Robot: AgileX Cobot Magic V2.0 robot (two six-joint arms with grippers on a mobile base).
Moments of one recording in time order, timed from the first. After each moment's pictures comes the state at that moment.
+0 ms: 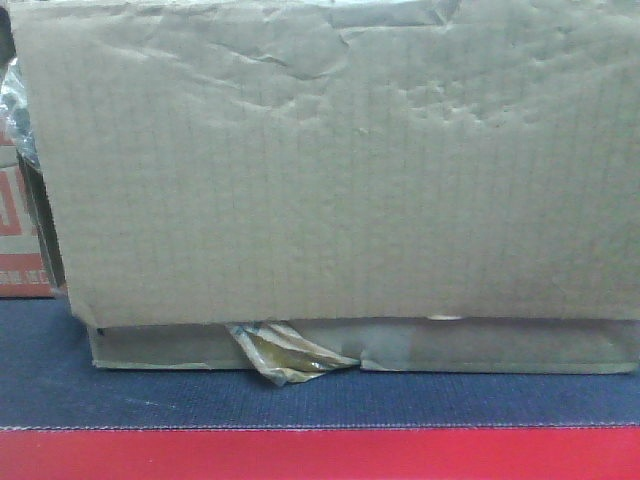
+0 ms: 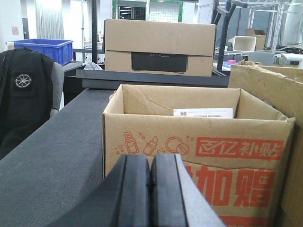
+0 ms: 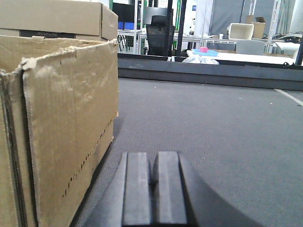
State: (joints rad) left arm 0.00 0.00 0.00 0.09 -0.01 -0.10; right arm -0.03 0.00 0.00 -0.05 0.04 0.04
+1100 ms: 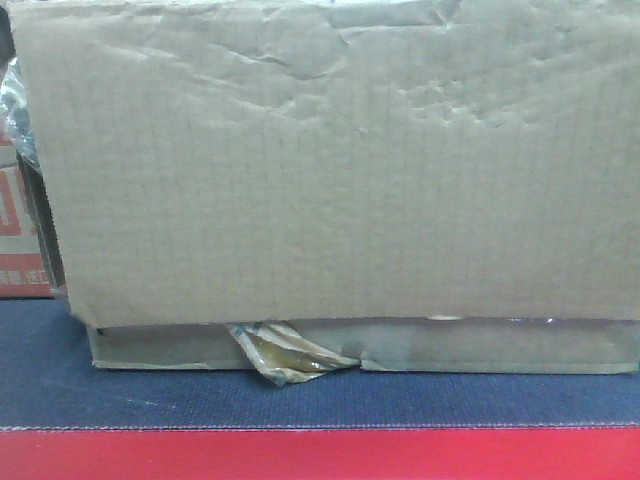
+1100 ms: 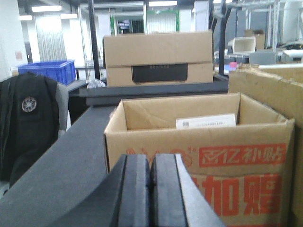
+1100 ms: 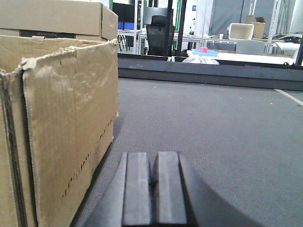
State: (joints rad) left arm 0.00 0.00 0.00 0.19 -0.06 -0.10; right arm -0.03 0.00 0.00 -0.05 0.04 0.04
